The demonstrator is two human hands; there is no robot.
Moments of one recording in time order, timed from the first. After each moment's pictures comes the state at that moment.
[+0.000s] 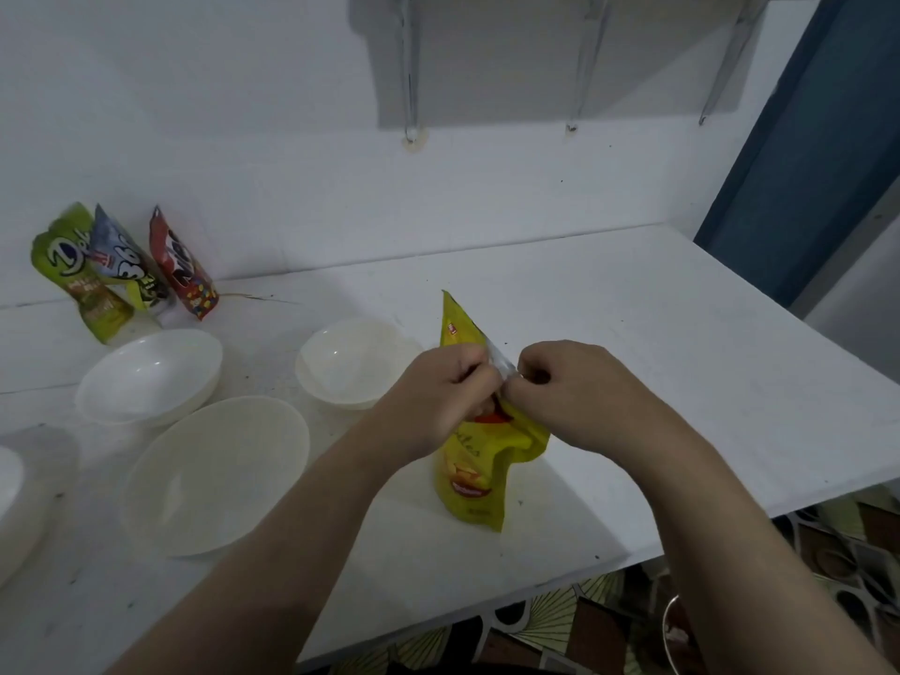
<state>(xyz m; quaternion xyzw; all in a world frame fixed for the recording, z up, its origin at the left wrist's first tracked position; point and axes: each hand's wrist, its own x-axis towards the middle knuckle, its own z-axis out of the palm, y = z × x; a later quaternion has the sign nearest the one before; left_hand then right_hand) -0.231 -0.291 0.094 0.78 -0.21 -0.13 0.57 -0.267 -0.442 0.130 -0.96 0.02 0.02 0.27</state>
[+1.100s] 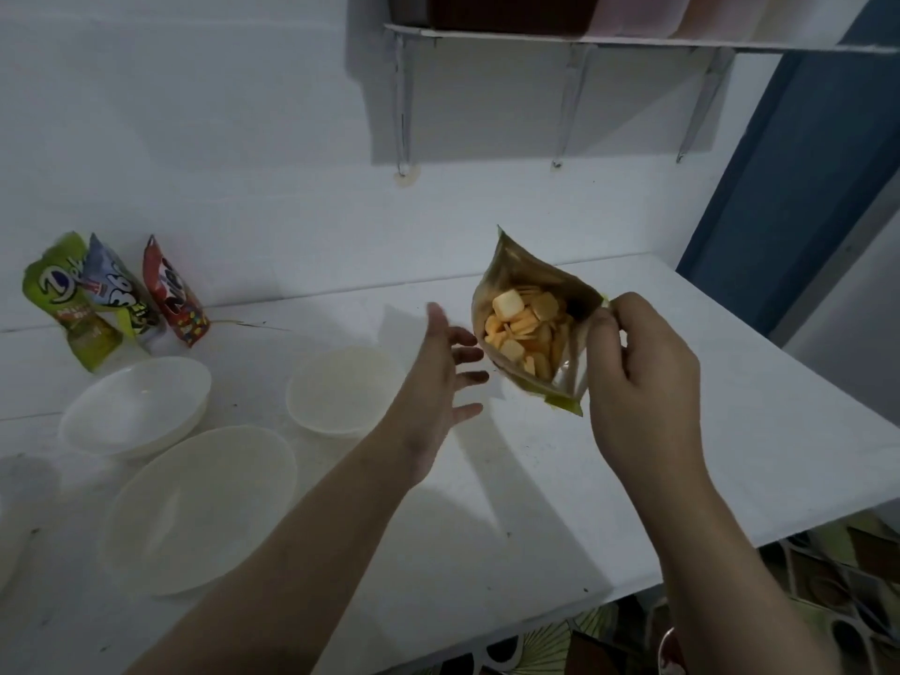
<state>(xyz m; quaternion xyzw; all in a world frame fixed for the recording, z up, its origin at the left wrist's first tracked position) -0.211 -0.316 0.104 0.62 -0.03 -0.20 0.76 -0.274 -0.460 0.138 -0.86 0.07 -0.34 0.37</state>
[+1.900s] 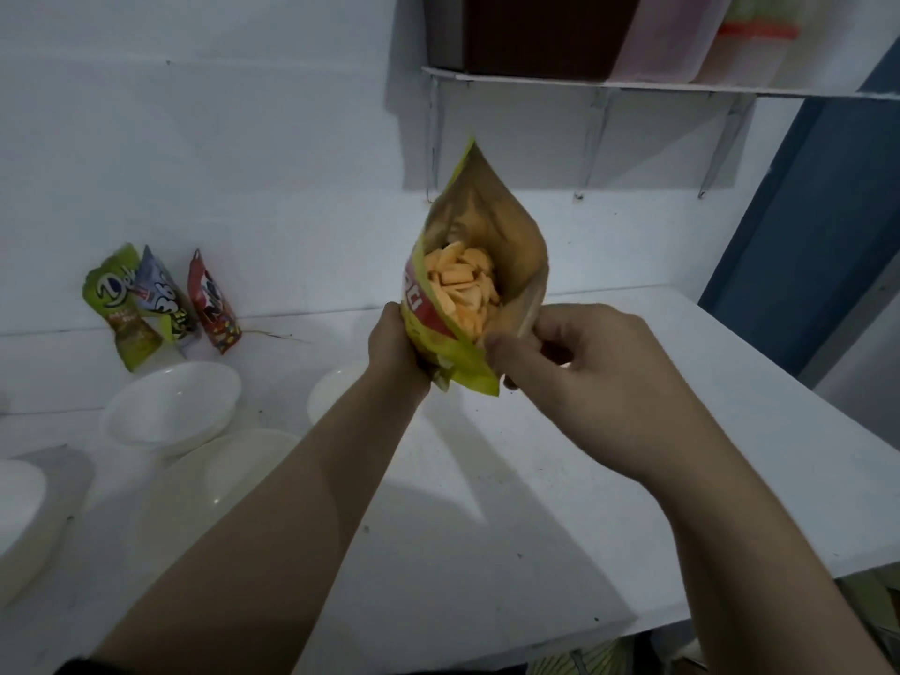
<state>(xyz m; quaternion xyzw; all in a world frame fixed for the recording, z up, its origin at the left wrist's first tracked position) -0.118 -0.294 0.092 0.44 0.16 -0.04 0.88 -0.294 -0.426 0.203 -0.92 -0.09 -0.14 0.36</state>
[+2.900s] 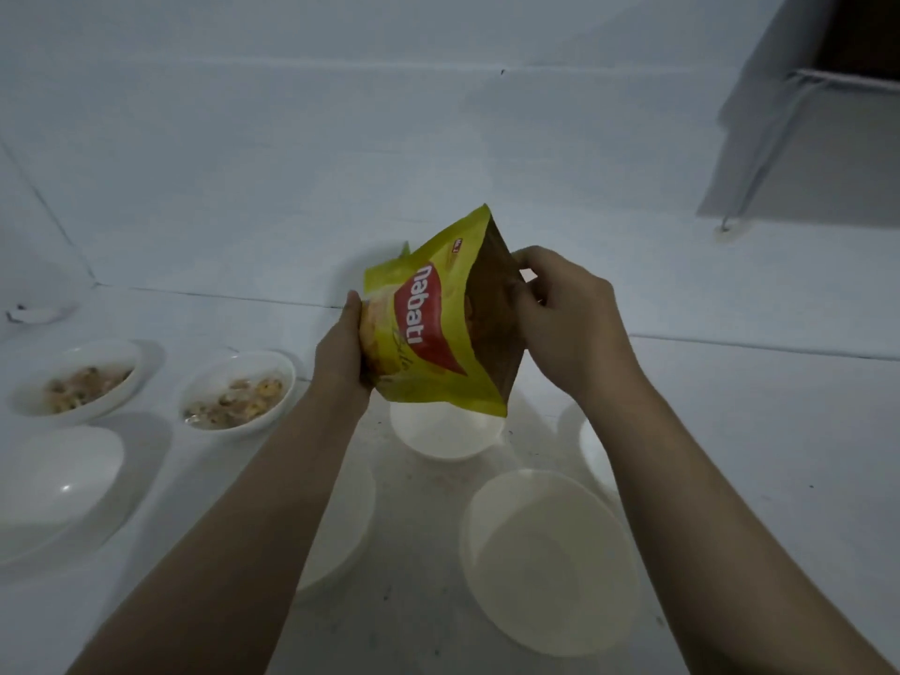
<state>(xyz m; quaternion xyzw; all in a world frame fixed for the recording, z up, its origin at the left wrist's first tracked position) -0.109 0.096 0.084 0.47 0.24 0.12 0.84 -0.132 -0.127 0.180 -0.85 -0.20 -0.15 0.46</state>
